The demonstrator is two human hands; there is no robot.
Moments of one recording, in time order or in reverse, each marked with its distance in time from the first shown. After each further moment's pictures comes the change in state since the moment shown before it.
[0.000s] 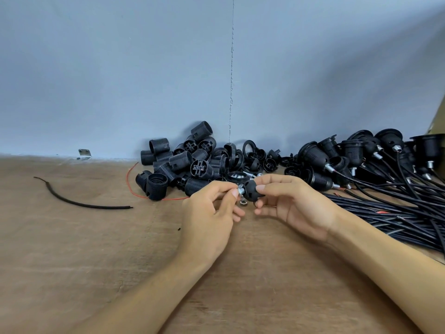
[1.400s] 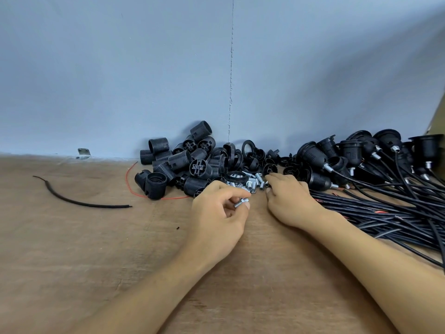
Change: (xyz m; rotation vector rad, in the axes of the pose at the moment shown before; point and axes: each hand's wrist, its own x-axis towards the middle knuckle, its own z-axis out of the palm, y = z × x) left_hand -0.001 -0.002 0.005 0.128 -0.106 0.070; right_hand 0.030 0.018 -0.021 -1.612 0.339 0.099
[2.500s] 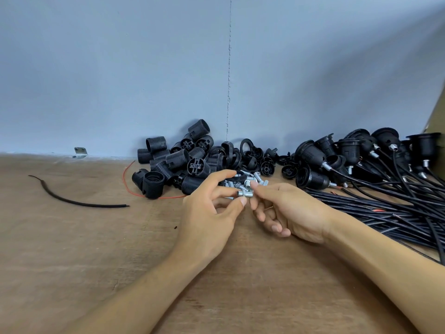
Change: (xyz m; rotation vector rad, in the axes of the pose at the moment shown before) left_hand -0.002 0.004 -0.008 -0.103 0.032 -0.064; right_hand -0.036 -0.014 -0.021 1.369 -0.478 -0.010
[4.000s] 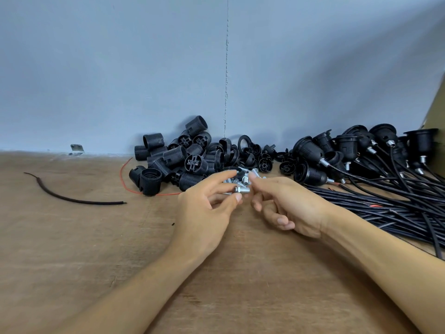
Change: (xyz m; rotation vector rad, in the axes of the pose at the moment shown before) left_hand 0.003 -0.005 0.000 -0.030 0.012 0.006; right_hand -0.002 -0.001 -0.002 -0.054 0.051 -0.016
